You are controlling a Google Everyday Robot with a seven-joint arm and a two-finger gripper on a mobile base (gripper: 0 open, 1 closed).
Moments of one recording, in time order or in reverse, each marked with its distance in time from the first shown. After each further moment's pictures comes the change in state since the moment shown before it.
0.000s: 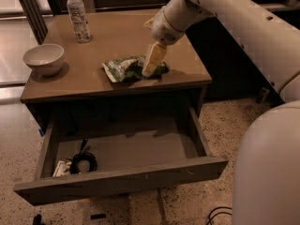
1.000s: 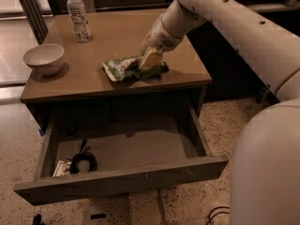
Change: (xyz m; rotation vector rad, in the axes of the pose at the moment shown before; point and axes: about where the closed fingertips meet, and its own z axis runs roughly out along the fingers) arm 0.010 0.012 0.018 -0.041 0.030 0.022
